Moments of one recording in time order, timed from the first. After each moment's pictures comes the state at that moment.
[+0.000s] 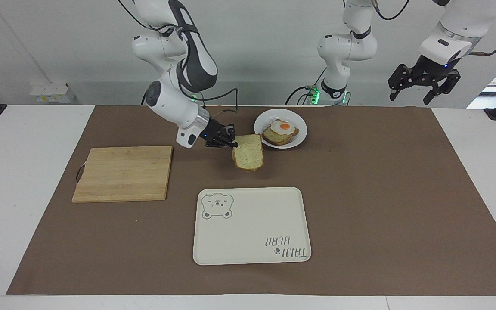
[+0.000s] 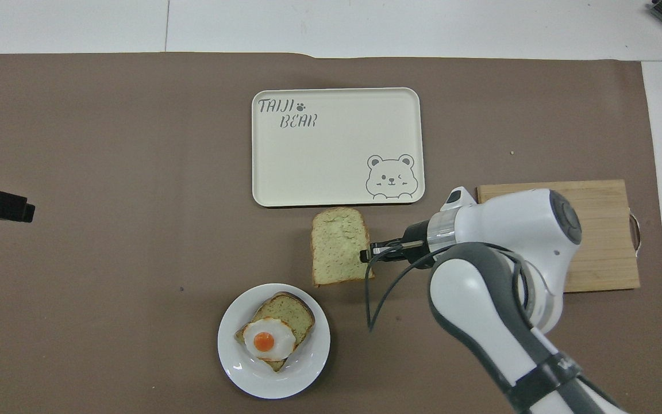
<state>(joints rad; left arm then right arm) -0.11 -0.06 0.04 -1.51 -0.02 1.44 0.12 0.35 0.03 0.08 -2.20 0.82 2.24 -0.17</state>
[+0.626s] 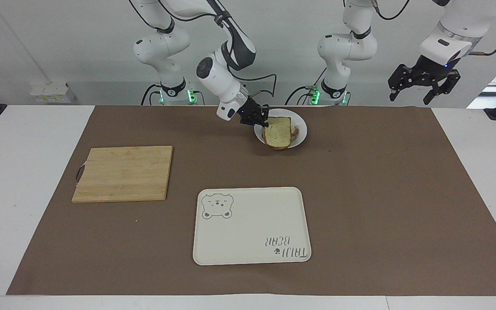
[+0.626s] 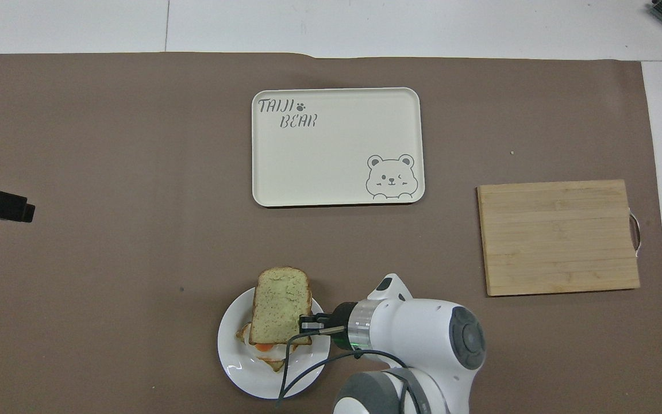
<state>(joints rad) -0.11 -0.06 0.04 -1.51 -0.02 1.44 0.12 0.72 -0.05 0.08 -2.41 1.00 2.60 0.02</state>
